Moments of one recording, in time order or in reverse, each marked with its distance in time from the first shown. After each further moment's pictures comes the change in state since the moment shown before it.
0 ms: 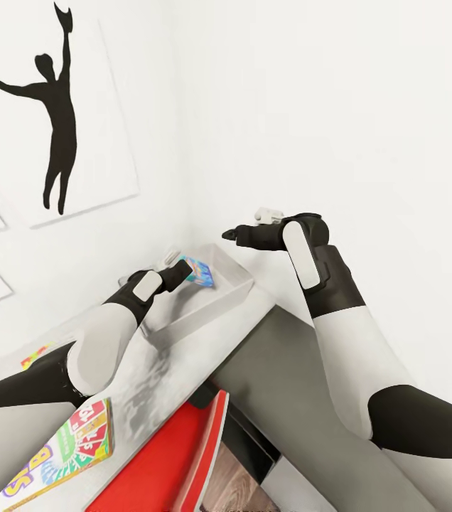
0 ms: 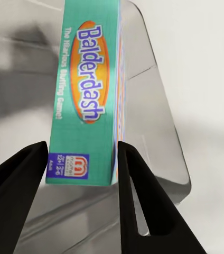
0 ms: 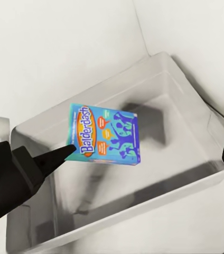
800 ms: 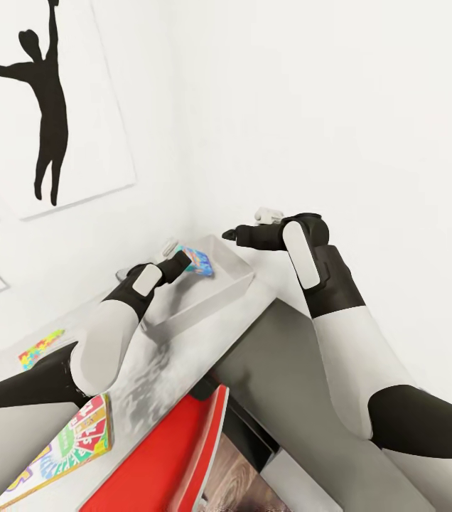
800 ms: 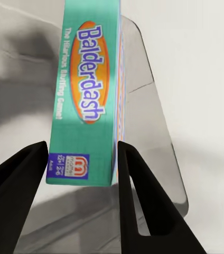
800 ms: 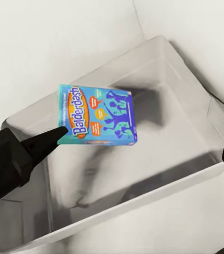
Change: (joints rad) left arm -0.003 -0.017 -0.001 -0.064 0.031 -0.020 0.004; right arm 0.000 0.000 0.000 0.000 0.001 0.000 0.000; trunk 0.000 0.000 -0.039
